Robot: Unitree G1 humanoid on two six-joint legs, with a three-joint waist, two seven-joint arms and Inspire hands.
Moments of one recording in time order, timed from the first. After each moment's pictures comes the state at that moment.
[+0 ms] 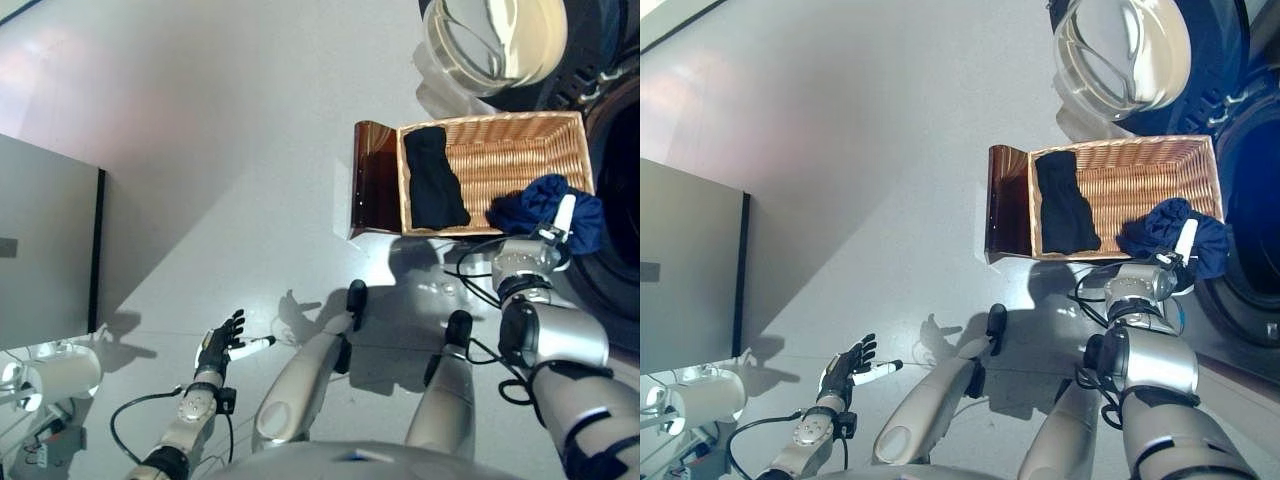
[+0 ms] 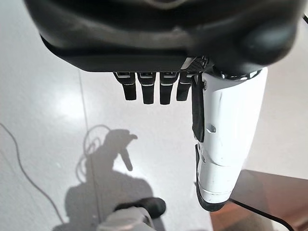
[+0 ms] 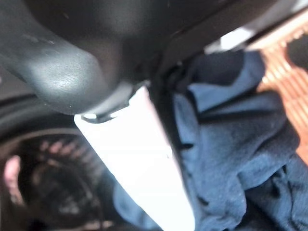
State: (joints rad) left arm 0.04 0.29 -0.38 0.90 -0.32 -0.31 0.16; right arm -0.87 -0.50 -0.31 1.33 1.24 -0.42 -0.43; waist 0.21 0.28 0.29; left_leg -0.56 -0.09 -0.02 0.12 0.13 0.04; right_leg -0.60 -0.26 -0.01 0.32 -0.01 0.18
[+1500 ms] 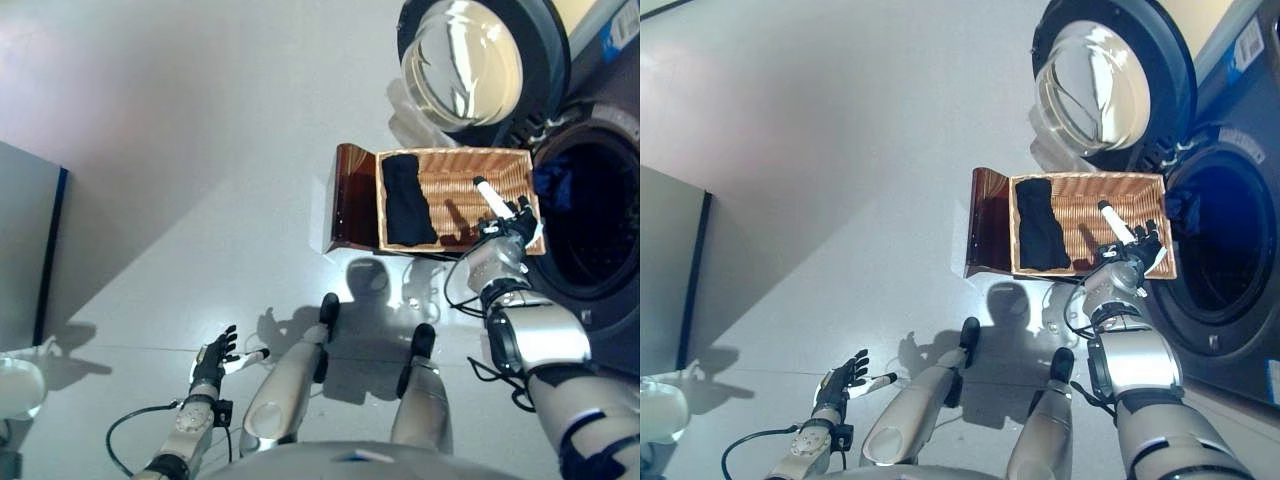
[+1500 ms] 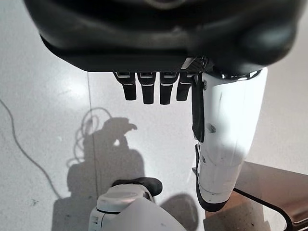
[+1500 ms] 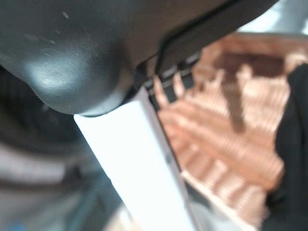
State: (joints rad) left arm 0.03 0.28 -0.32 0.99 -0.29 -0.33 0.18; right arm -0.89 -0.44 0.15 1.47 0.67 -0.25 -0.39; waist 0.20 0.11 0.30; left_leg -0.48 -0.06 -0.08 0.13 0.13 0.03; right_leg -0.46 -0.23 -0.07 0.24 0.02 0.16
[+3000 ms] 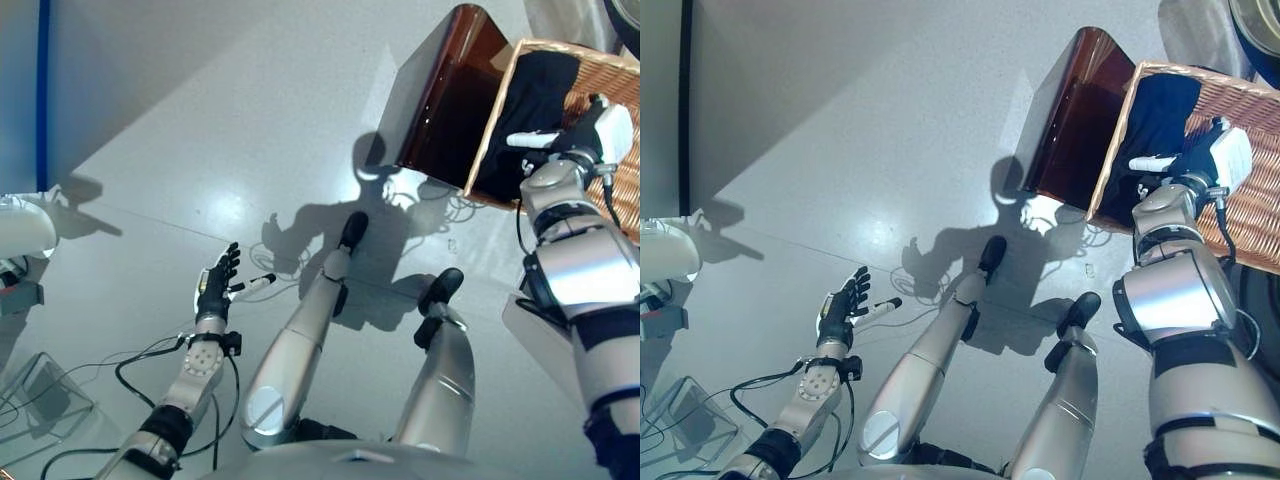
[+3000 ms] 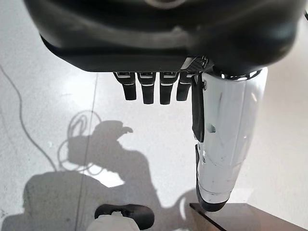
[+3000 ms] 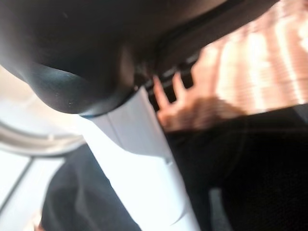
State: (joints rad) left arm -0.08 0.32 -0.38 0.63 -0.33 -0.36 0.33; right arm -1.27 -0.62 0.48 1.64 0.16 -0.04 -0.55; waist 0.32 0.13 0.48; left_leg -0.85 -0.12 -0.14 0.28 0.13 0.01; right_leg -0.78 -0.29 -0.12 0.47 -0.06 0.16
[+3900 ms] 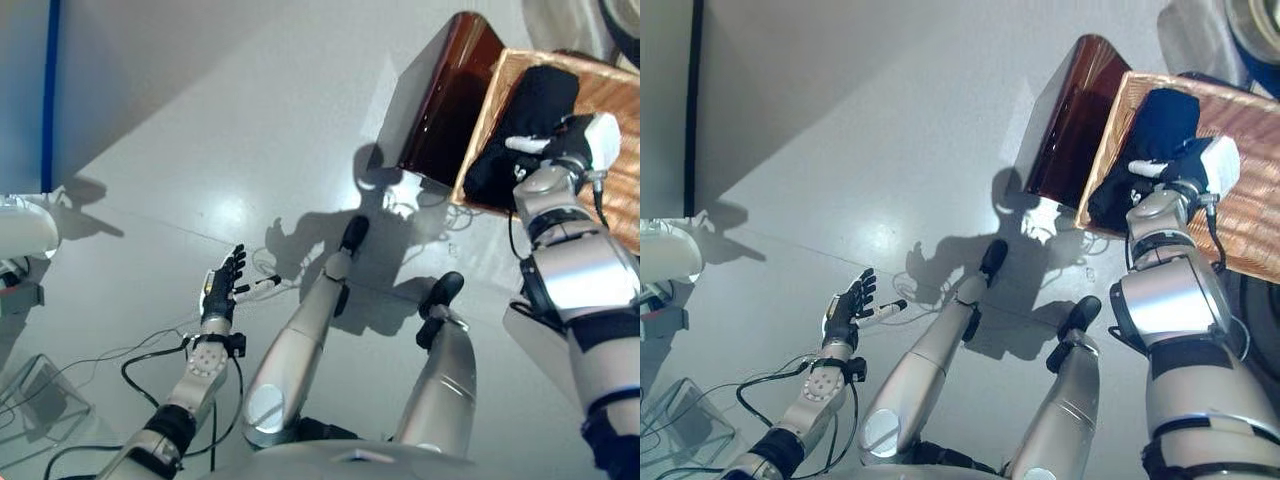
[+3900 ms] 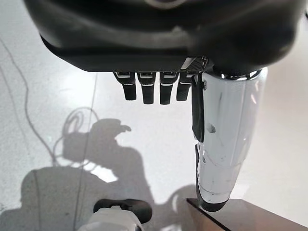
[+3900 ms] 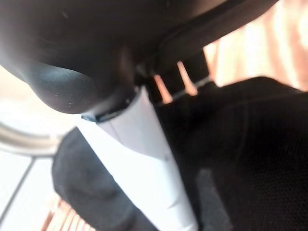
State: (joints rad) left arm -0.09 0.32 -0.41 0.67 -0.33 -0.36 0.33; right arm -1.20 -0.60 0.38 1.63 0.16 -0.04 -0.54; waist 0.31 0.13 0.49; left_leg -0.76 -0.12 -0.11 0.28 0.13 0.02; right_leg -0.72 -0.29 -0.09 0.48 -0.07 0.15
